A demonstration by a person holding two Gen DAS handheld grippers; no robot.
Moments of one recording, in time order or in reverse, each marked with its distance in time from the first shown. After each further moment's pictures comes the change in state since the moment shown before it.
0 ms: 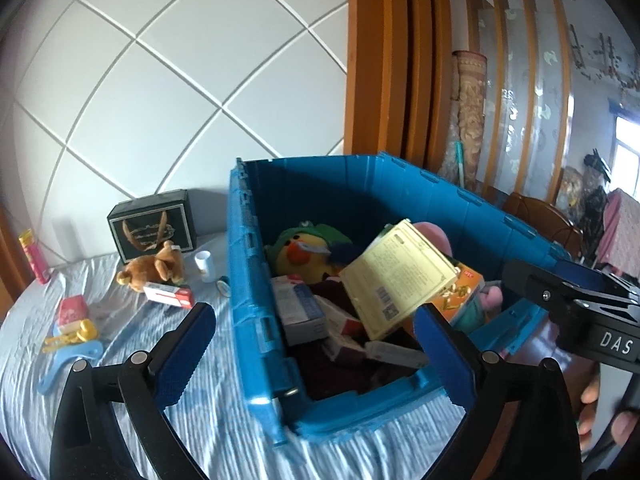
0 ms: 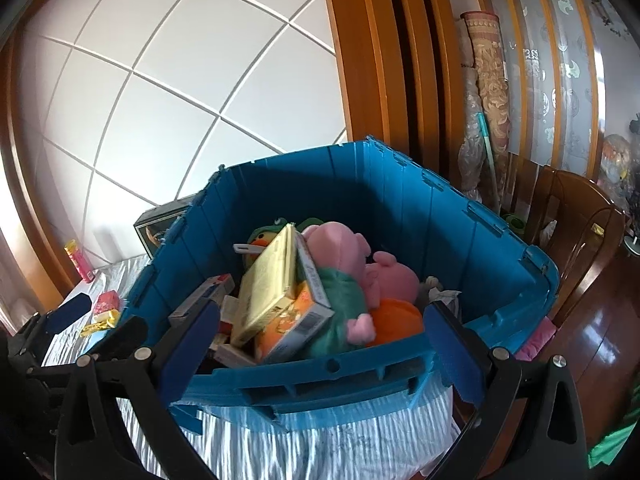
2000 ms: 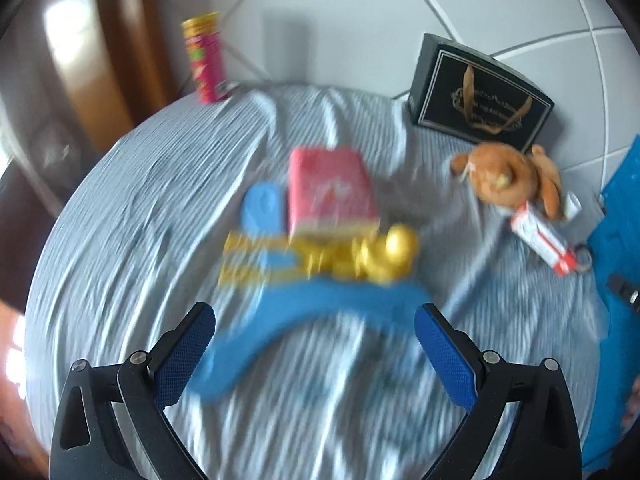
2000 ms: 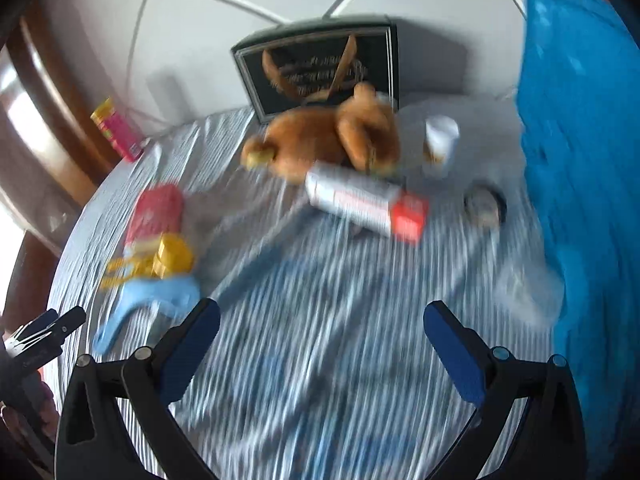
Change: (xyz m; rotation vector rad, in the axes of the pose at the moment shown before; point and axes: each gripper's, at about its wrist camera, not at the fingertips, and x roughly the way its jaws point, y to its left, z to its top) left arm 0.165 0.555 -0.115 -0.424 0.454 0.473; right arm 0.402 0.396 -0.041 -0.204 0.488 0.268
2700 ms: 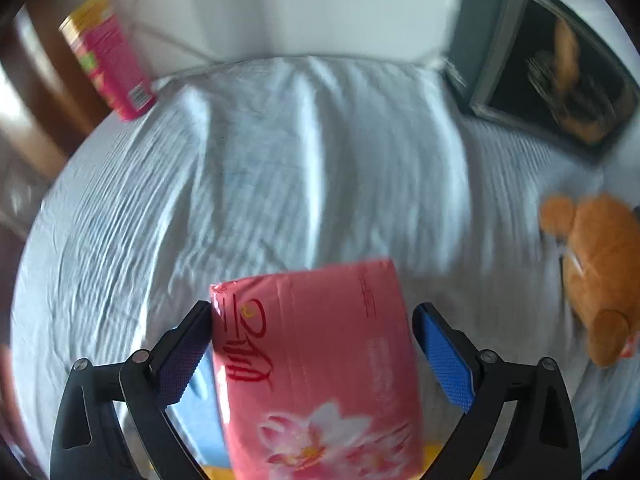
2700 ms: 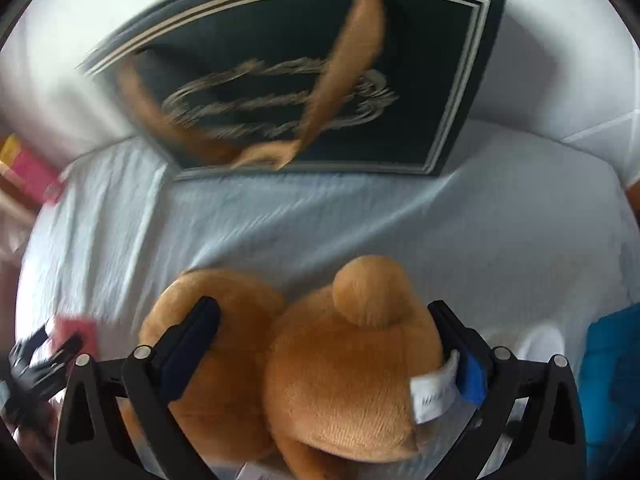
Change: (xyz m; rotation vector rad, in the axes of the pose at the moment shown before) left arm 0.174 -0.048 0.098 0.135 0.161 0.051; right arm 0.193 -0.036 0.173 -0.046 0.227 -0.024
